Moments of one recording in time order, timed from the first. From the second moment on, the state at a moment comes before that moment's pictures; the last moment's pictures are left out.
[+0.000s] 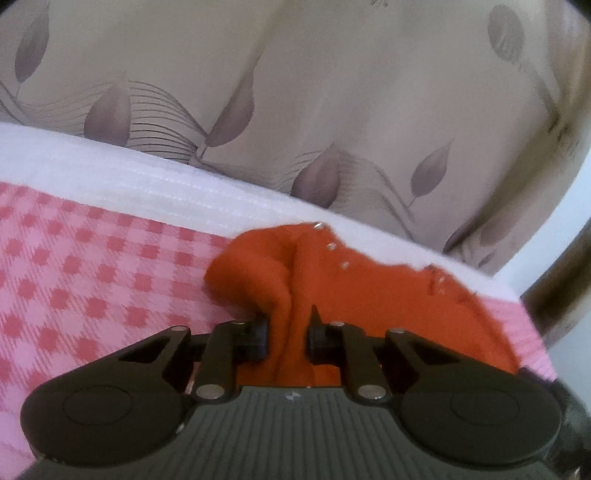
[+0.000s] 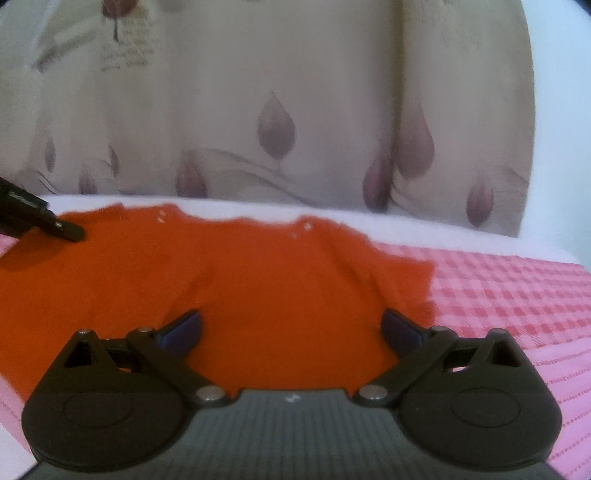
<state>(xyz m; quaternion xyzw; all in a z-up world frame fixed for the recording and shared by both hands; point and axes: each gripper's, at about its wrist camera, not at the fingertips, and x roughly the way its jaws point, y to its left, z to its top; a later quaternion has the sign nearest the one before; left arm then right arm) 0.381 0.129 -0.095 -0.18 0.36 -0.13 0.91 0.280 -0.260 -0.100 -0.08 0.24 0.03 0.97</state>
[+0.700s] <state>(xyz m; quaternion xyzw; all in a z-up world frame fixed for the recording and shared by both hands) 0.372 0.030 -0.038 -0.19 0.37 -0.13 0.90 0.272 -0.266 -0.096 -0.04 0.24 0.09 0.97</state>
